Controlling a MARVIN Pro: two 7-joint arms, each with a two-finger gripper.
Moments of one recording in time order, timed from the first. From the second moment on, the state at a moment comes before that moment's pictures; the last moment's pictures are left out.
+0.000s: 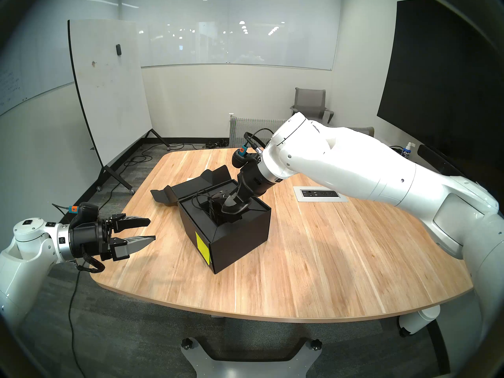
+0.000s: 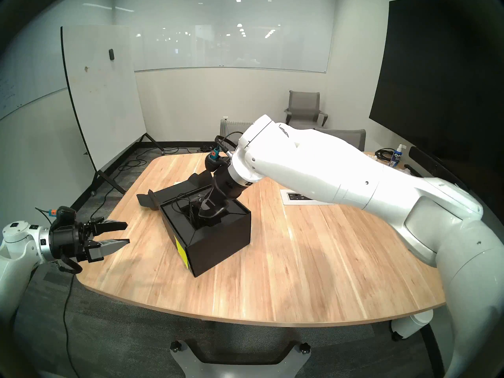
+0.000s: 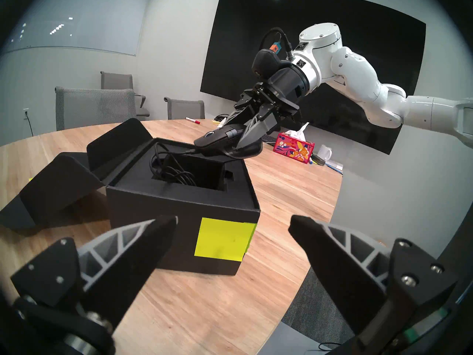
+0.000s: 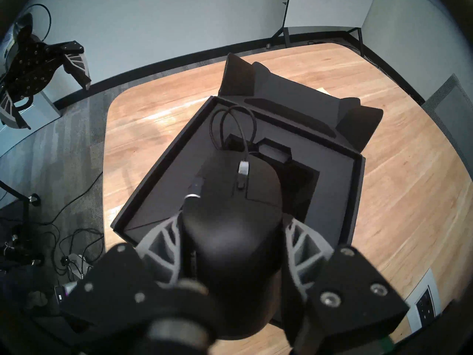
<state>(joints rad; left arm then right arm) 2.05 -0.65 -2.02 -1.80 -0.90 0.32 -1.09 -0.23 -1.07 0.23 -1.52 1.10 0.96 0.28</state>
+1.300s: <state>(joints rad) 2.05 -0.66 -2.02 -1.80 -0.89 0.33 -1.10 -0.26 -1.10 0.20 -1.52 1.08 0.95 0.25</state>
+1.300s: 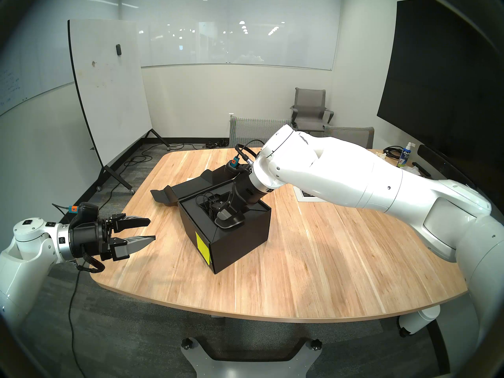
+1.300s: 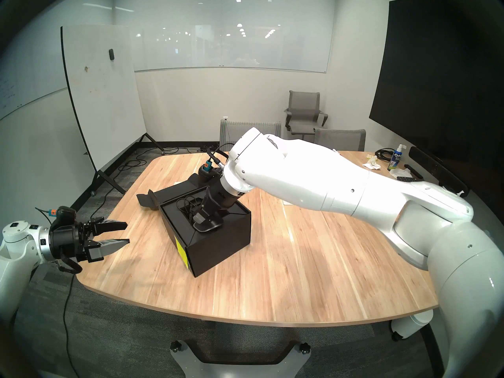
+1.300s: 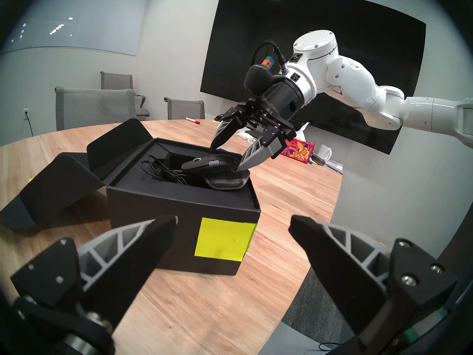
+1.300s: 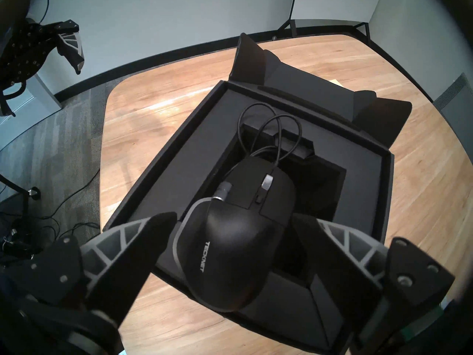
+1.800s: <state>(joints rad) 2.04 -0.66 -2.02 -1.80 -0.89 0.33 -1.10 -0.25 -1.09 0.21 -1.54 1.09 0.96 0.23</state>
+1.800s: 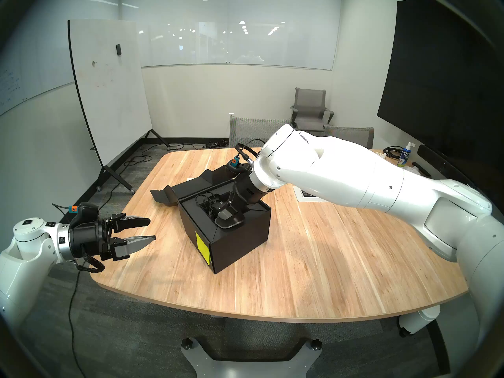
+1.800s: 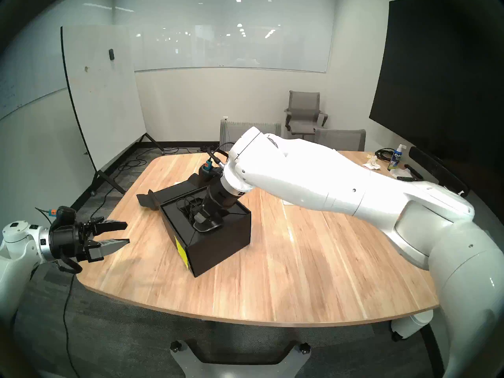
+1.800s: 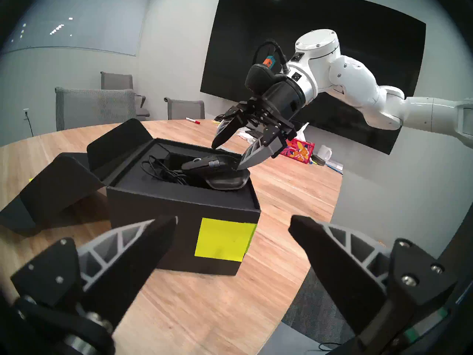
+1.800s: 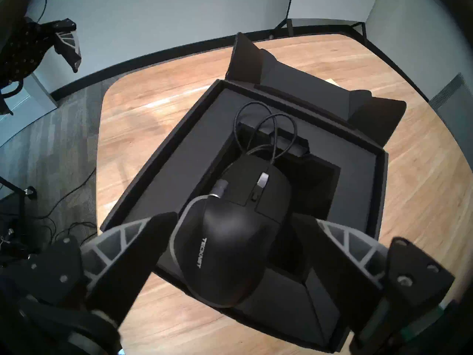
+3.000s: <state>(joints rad) 2.04 -0.67 -2.02 -1.80 -0.88 0.34 -1.11 -0.25 -1.01 0.20 -1.65 1.19 0.96 0.13</state>
